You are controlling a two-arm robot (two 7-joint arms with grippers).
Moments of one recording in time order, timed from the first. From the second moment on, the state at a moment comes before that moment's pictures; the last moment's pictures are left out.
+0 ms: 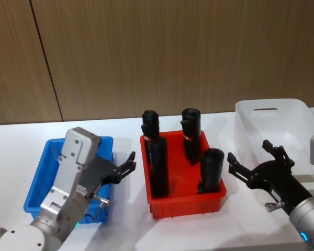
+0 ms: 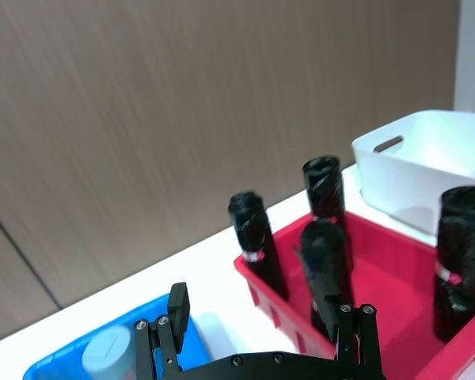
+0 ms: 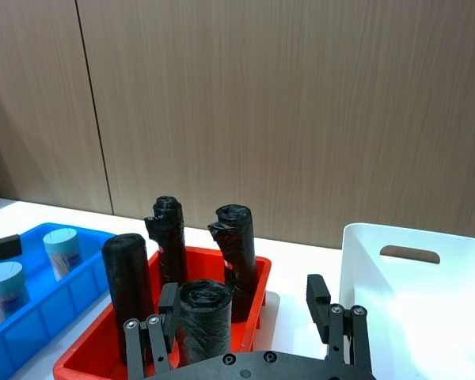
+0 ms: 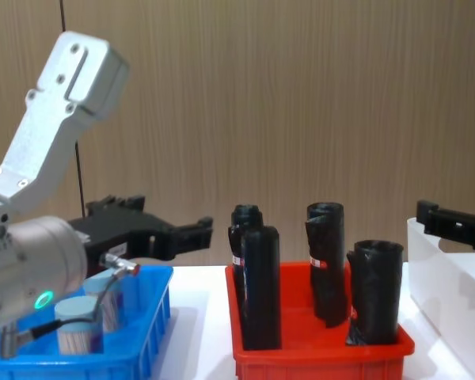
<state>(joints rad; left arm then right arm) -0.25 0.39 0.42 -1.56 -0.25 0.08 -0.04 -0.01 0.34 -0.23 -1.77 0.29 0.03 0.07</state>
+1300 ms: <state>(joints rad) -0.27 0.39 0.33 -1.39 -0.51 0.21 0.06 -0.01 0.34 -0.23 -1.77 0.29 0.03 0.07</state>
